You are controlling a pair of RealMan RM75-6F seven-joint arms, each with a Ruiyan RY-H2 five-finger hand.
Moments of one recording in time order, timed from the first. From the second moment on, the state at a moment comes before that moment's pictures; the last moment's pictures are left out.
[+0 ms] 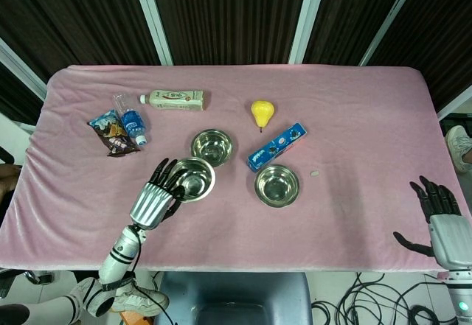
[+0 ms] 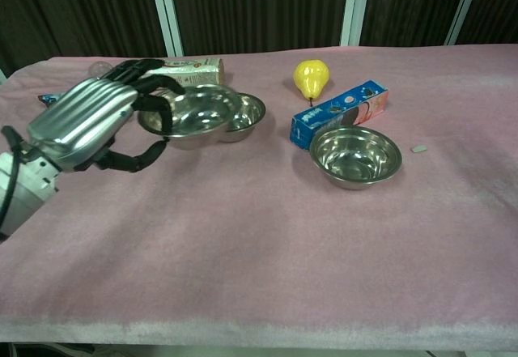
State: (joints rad) left arm -0.59 -1.81 -0.10 -1.04 1.67 1.39 0.14; right arm 0.05 -1.06 0.03 -1.62 -1.53 1.52 0.09
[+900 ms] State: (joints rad) left arm -0.86 -2.00 -0.21 -0.54 1.53 1.07 -0.10; right arm -0.09 -0.97 0.06 -1.53 -1.54 1.71 0.38
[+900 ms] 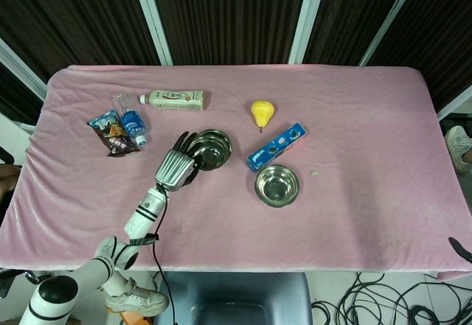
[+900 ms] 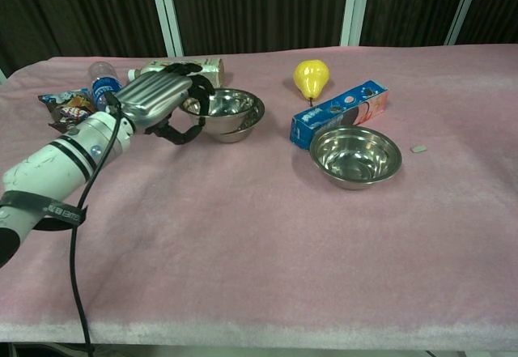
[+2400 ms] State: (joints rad) left arm -0.34 -1.47 -0.05 -1.14 1.46 1.50 0.08; right arm 0.52 -1.43 0.13 -1.34 -1.57 0.94 -0.10
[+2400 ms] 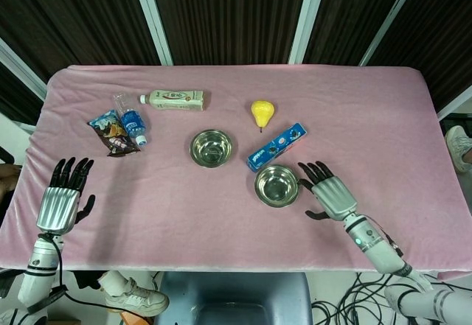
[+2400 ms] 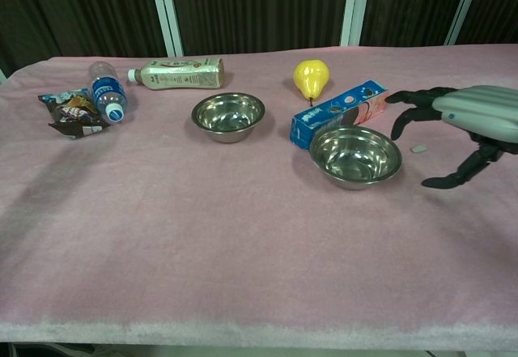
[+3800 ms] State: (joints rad) left arm -0.27 -1.47 -0.10 -1.09 1.48 1.54 -0.05; right arm 0.84 -1.57 0.31 -1.28 -1.38 0.89 -0.36
